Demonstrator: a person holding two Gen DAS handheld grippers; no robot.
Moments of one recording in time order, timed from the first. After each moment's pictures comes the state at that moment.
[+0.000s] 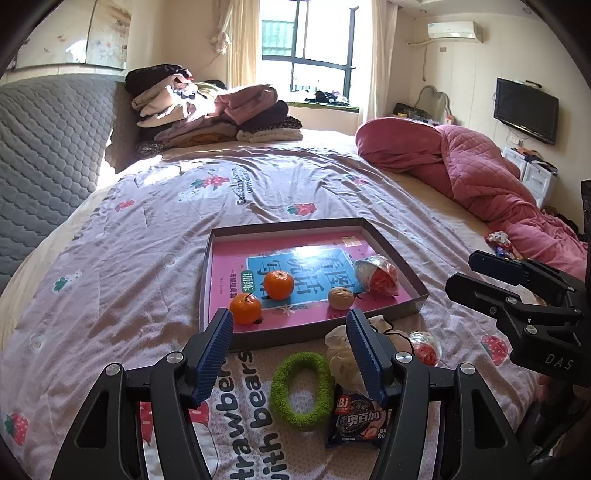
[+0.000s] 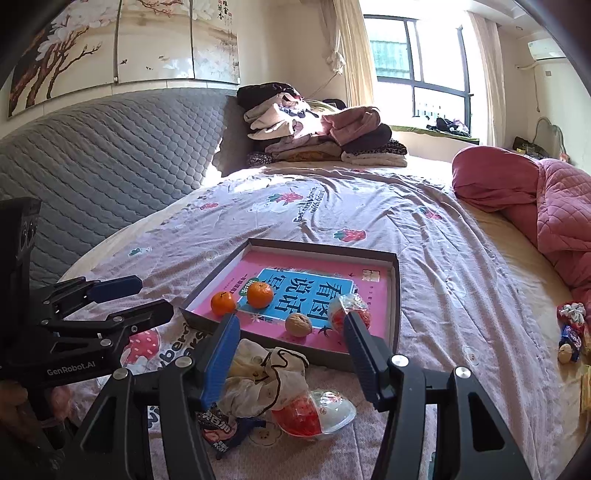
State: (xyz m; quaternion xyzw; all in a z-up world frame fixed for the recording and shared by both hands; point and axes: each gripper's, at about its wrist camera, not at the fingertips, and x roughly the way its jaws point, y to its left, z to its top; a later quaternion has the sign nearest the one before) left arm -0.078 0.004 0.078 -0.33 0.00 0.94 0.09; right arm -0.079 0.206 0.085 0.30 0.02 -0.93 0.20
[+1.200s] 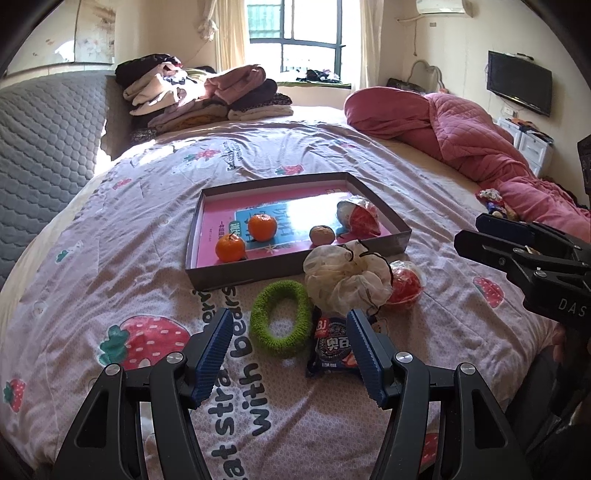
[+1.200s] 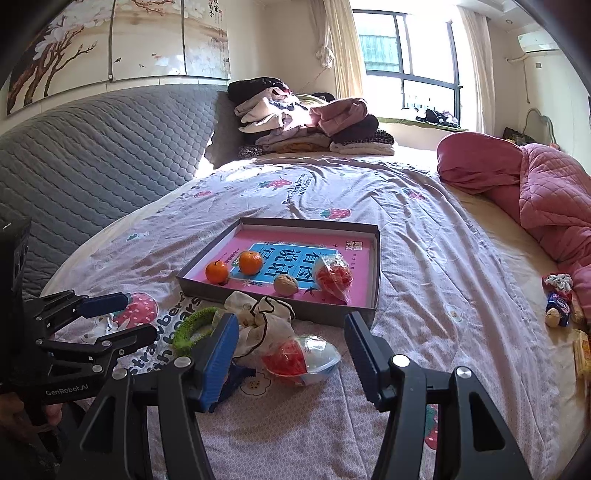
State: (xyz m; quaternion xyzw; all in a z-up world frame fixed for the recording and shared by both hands) left arm -0.024 0.024 0.045 -0.37 0.03 0.93 0.09; right arm -0.038 0.232 0.066 0.32 0.02 -0.93 0.18
